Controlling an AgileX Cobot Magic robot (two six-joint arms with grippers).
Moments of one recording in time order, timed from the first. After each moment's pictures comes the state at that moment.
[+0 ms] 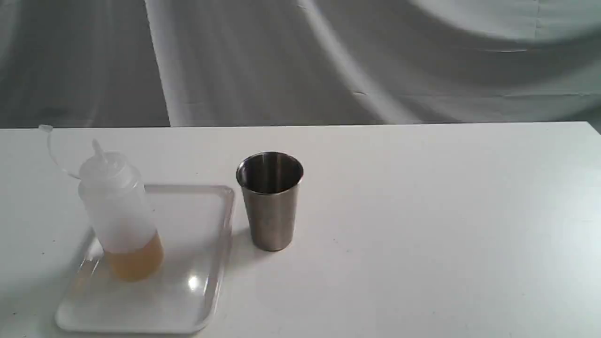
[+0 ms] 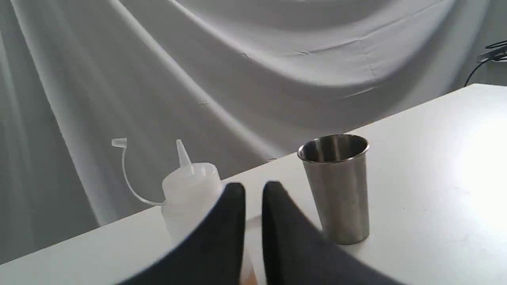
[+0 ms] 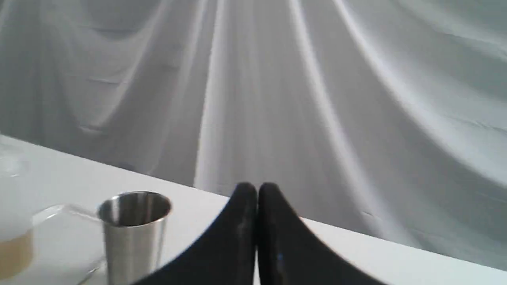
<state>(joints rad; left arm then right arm) -0.40 0.01 0.00 0.26 0.06 -0.07 0.15 0.40 -0.23 -0.39 -0.14 0.30</state>
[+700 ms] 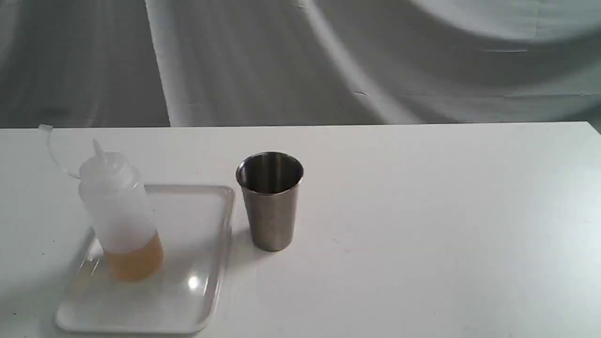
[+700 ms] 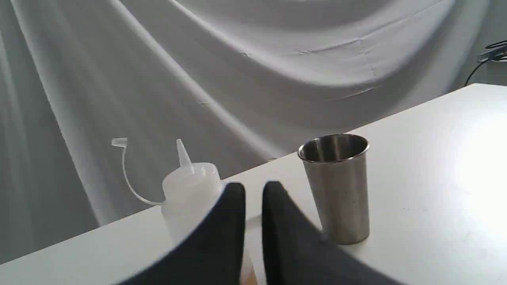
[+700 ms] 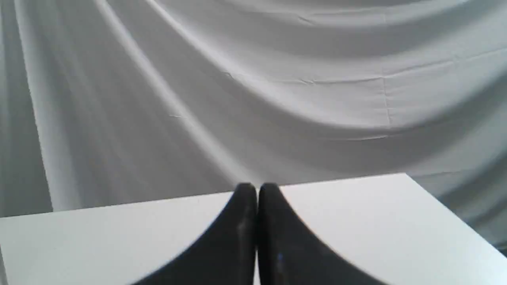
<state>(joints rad) -0.40 0.01 0.00 0.26 0.06 -0.07 -0.21 0.05 0.00 -0.20 -0.03 0.30</state>
